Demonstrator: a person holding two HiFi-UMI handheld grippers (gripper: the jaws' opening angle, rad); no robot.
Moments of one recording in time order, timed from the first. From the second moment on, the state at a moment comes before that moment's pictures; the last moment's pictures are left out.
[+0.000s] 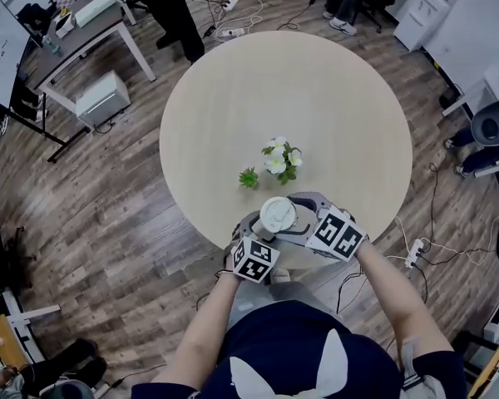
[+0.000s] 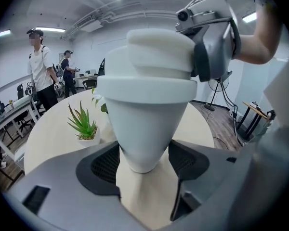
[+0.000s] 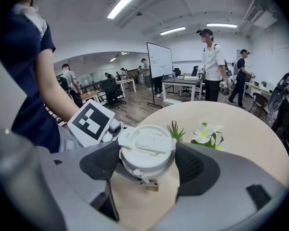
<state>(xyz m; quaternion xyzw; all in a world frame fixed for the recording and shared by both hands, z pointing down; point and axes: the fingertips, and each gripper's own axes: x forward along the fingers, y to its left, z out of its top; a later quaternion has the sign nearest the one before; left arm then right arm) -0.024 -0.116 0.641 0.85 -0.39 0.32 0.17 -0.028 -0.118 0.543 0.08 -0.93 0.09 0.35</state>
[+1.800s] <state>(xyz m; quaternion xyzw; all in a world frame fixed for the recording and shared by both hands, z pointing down) -0.027 -0.116 0.644 0.84 -0.38 0.33 0.18 -0.045 -0.131 0.531 0.32 -0.90 0.14 0.28</state>
